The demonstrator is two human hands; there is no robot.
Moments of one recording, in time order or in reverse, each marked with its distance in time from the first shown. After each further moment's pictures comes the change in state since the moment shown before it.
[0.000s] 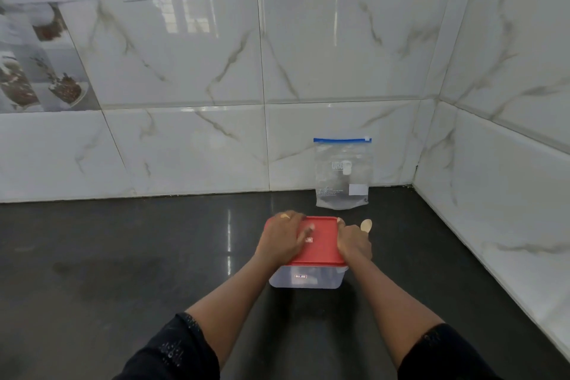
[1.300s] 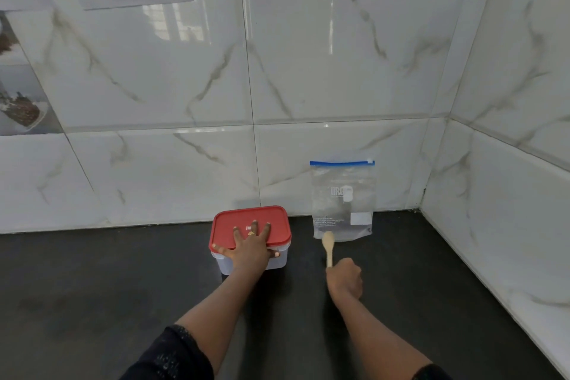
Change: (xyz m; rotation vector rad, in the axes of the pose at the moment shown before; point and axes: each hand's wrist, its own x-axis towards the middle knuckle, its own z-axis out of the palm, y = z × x) left_hand 0.085 -0.061 0.011 0.180 -0.281 -0.547; right_hand 0.046 -0.019 0.034 0.061 0.015 0.043
